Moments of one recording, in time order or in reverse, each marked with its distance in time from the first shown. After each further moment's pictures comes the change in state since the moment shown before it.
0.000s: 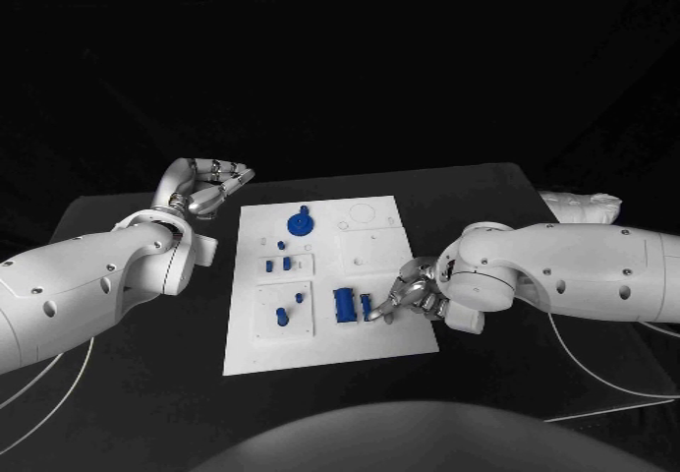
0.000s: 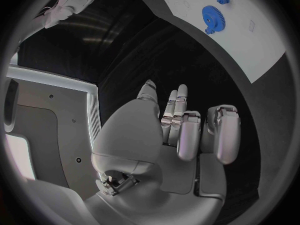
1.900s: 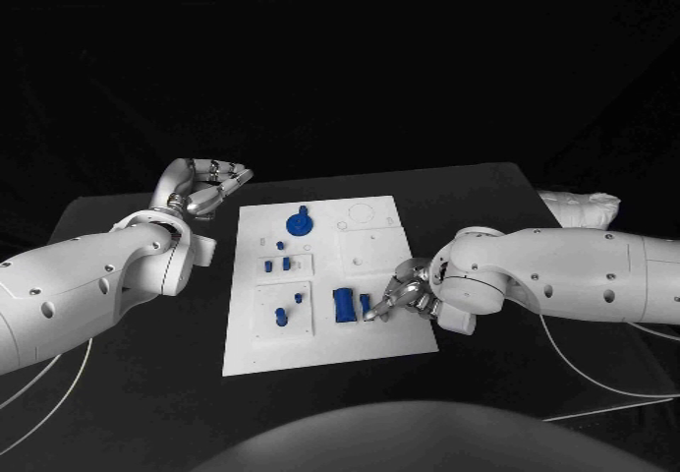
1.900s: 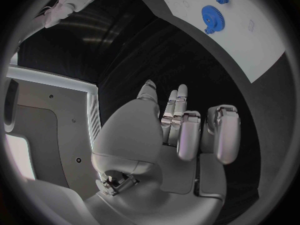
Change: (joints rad) left arm 0.000 0.000 0.000 -0.002 -0.001 0.001 0.000; left_hand 0.000 0.000 0.000 0.000 0.000 0.000 0.000 0.000 0.000 0.000 0.000 0.000 0.000 0.000 0.000 0.000 0.000 0.000 0.000 0.000 0.000 0.000; right arm -0.020 0.032 0.000 -0.029 -0.039 -0.034 0.017; right_hand 0.014 0.033 -0.003 0.003 0.000 0.008 -0.015 0.046 0.097 0.000 -0.015 0.000 0.001 -0.004 -0.011 0.000 0.000 0.000 0.000 -0.007 0.000 0.000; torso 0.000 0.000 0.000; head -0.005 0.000
